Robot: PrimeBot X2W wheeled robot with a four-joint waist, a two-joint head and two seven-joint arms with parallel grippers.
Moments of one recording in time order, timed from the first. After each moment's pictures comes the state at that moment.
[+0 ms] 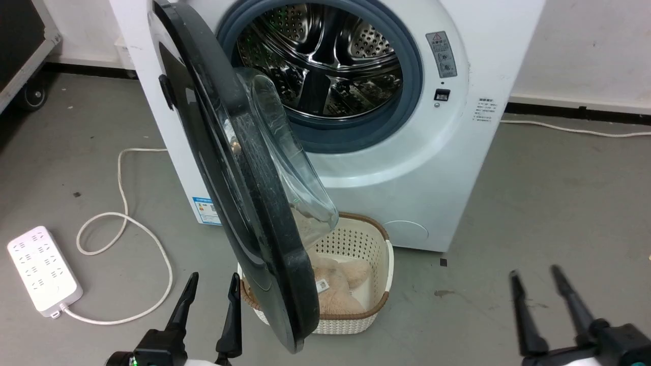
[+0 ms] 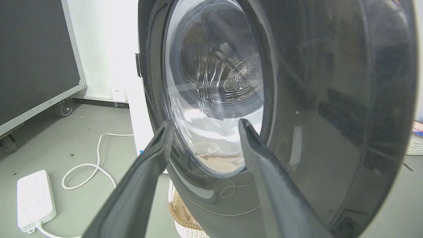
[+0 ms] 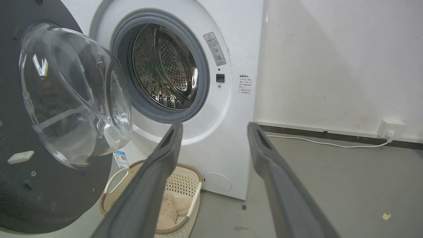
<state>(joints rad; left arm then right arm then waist) 0.08 0.05 -0.09 0.03 -0.13 -0.03 -0.26 0.11 -0.09 -0.02 -0.02 0.13 0.13 -0.25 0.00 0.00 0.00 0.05</state>
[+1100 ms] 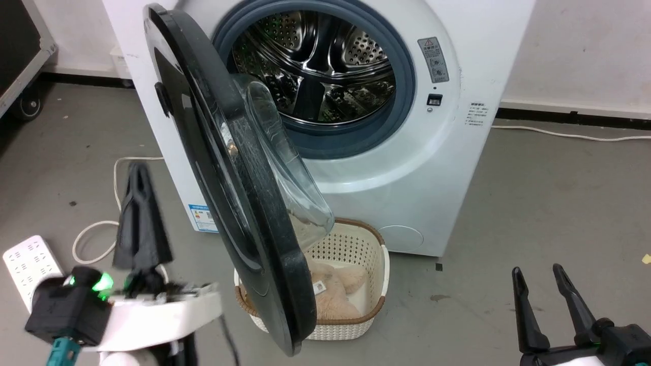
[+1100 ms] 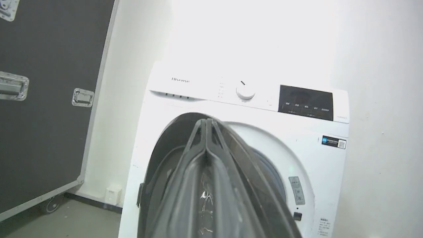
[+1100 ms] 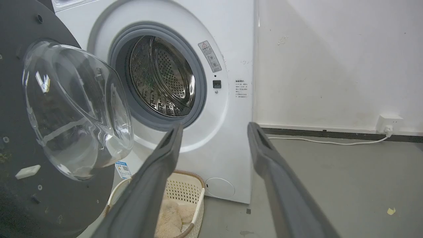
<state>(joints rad) -0.07 0.05 -0.03 -0.32 -0.22 0.08 -0.25 0.11 -0.06 -0.03 -0.02 0.15 0.13 -0.26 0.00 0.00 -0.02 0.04</state>
